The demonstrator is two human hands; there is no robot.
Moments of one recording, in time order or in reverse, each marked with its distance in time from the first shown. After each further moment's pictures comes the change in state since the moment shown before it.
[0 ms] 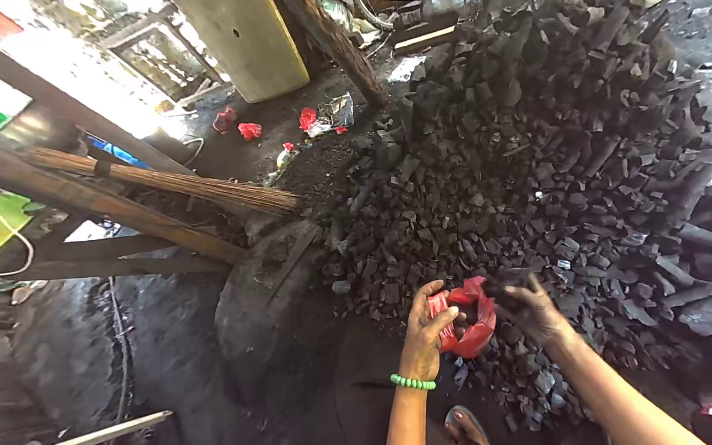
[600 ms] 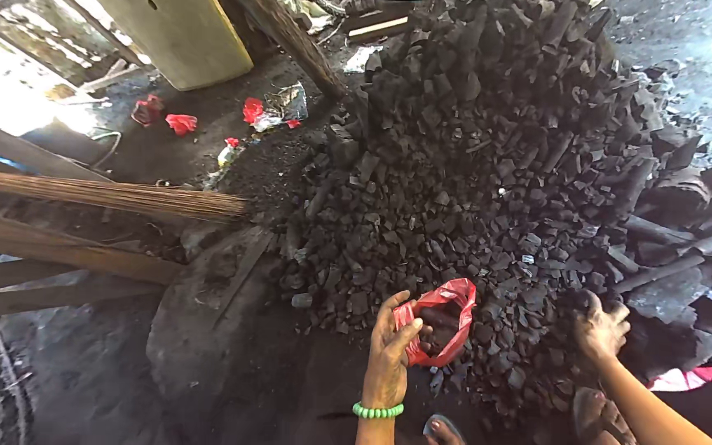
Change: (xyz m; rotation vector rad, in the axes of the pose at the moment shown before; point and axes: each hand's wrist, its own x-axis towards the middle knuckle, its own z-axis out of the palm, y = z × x) left_hand 0.011 -0.004 -0.011 0.020 -0.002 -0.014; right_hand -0.020 -0.012 -0.167 -1.299 0.975 0.068
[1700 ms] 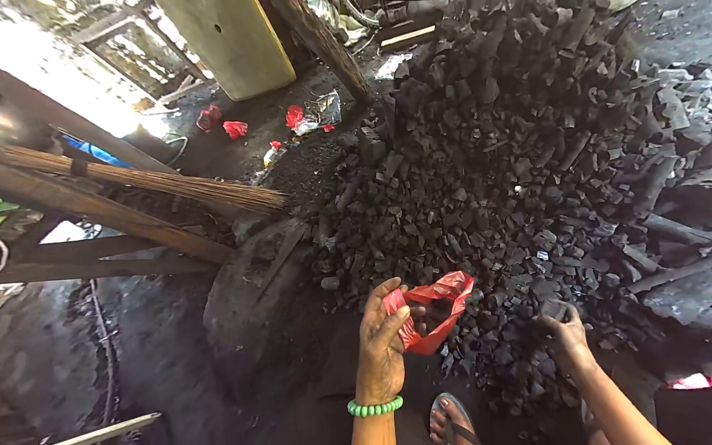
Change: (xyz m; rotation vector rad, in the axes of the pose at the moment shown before) left_hand -0.057 0.033 0.005 -0.067 0.095 0.237; right_hand -0.074 -0.032 0.017 0.934 -0.422 0.135
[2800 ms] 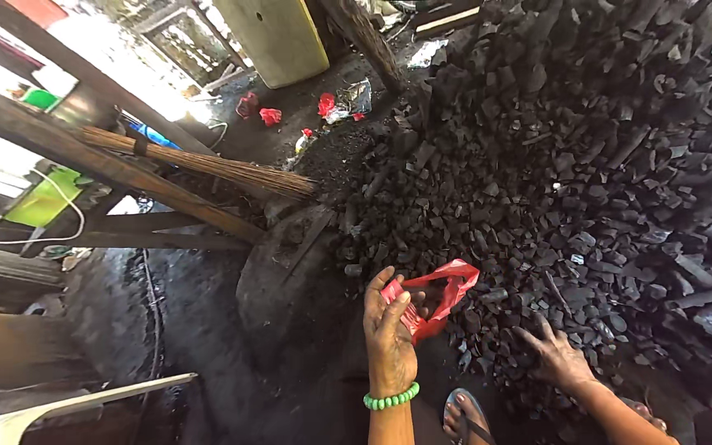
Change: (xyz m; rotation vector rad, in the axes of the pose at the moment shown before) left_hand -0.001 0.012 -0.001 -0.050 0.211 0.140; right_hand -0.008 0.030 0.017 -1.592 -0.649 -0.354
